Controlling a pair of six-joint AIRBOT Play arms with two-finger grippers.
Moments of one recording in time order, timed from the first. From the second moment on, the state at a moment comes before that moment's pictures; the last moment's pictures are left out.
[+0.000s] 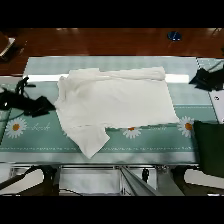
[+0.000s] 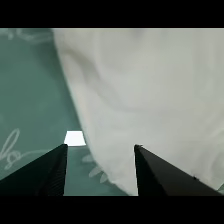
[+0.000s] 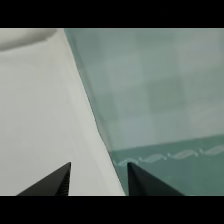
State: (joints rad) left arm 0.39 -1.21 0.80 1.04 -1.25 -1.28; right arm -0.41 -1.36 1.23 -1.20 1.21 1.47
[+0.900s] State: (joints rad) left arm 0.34 -1.02 0.30 0.66 -0.95 -1.16; right arm -0.55 -0.99 0.62 -1.01 1.06 1.42
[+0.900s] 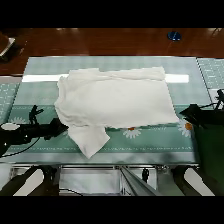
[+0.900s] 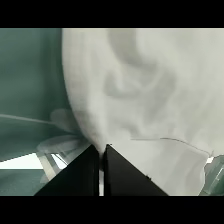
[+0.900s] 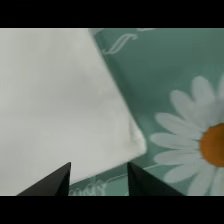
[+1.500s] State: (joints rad) left arm 0.29 -1.02 0.35 0.64 -0.91 -1.17; right arm -0.65 -1.19 0.62 -0.96 1.19 1.36
